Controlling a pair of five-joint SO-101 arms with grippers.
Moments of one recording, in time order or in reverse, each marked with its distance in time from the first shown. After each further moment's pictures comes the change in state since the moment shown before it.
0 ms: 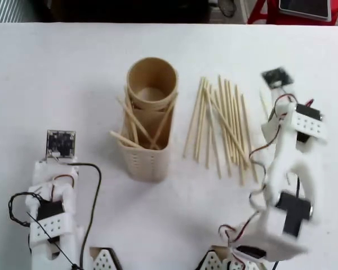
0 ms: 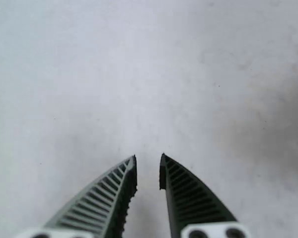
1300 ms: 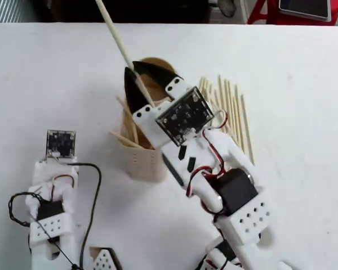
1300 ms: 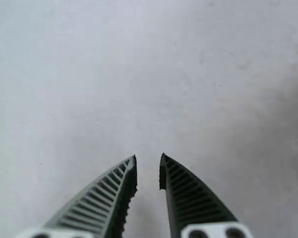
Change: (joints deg) left arm 0.0 0.0 0.0 0.0 0.0; right arm -57.3 -45.5 10.0 -32.0 -22.7
